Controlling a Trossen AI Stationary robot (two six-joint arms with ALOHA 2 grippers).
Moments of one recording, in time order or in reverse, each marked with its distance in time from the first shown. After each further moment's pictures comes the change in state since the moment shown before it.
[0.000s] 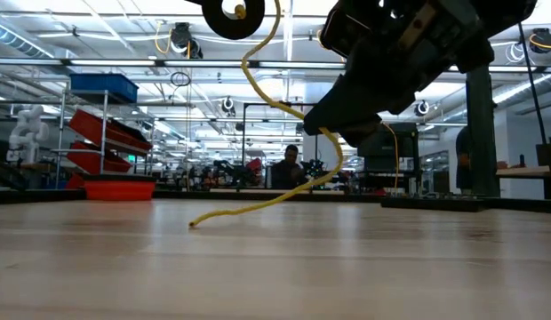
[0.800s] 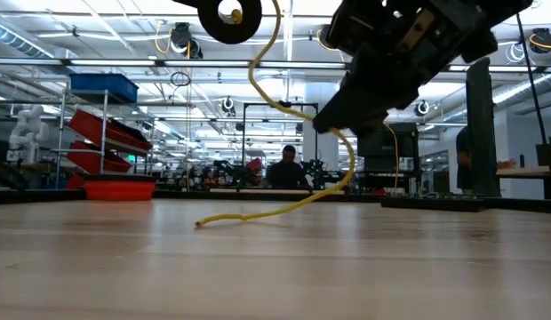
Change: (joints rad) left arm -0.004 0.000 0.000 -0.042 0.027 0.000; right arm -0.019 -0.080 0.000 -0.136 0.055 -0.015
